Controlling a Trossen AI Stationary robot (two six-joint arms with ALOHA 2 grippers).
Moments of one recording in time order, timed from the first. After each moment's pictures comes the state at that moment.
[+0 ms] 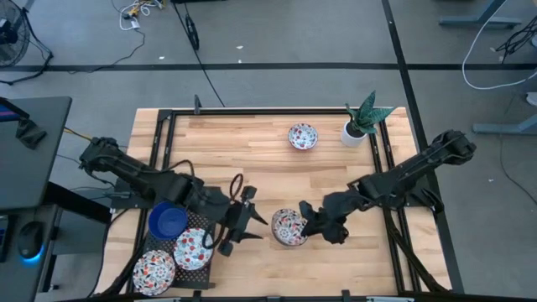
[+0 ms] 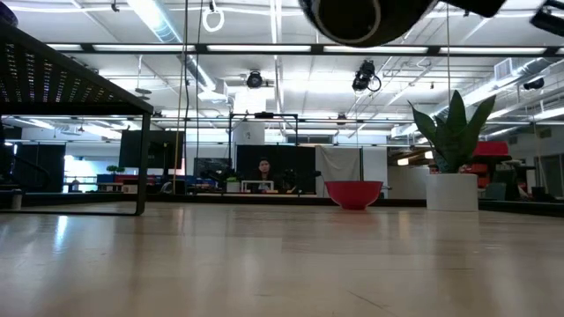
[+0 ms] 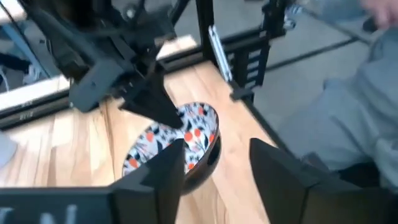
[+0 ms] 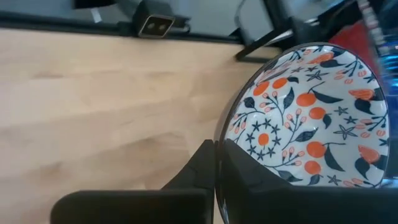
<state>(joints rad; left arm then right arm) -0.43 1.47 1.34 -0.30 -0.12 0.07 0.42 1.37 0.92 -0.20 -0.14 -0.96</state>
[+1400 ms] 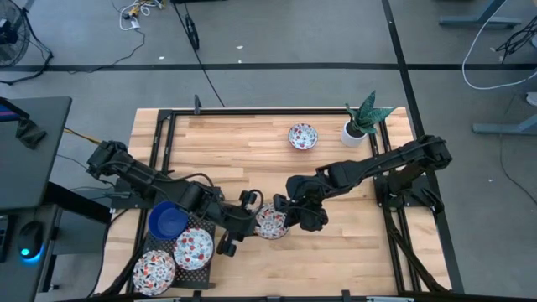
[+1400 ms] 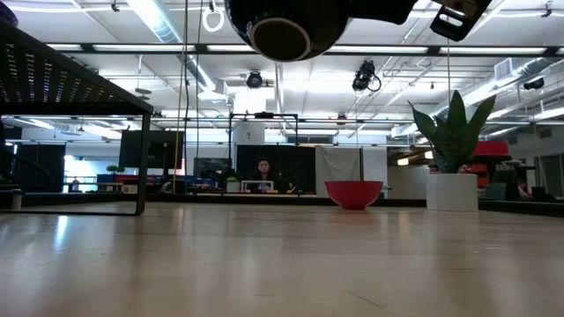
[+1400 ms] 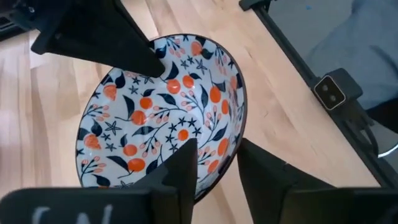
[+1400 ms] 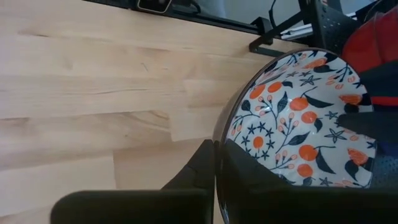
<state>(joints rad) -0.43 1.57 1.34 -0.53 -0.15 0.04 0.23 1.63 1.30 -0.52 -0.36 -1.21</state>
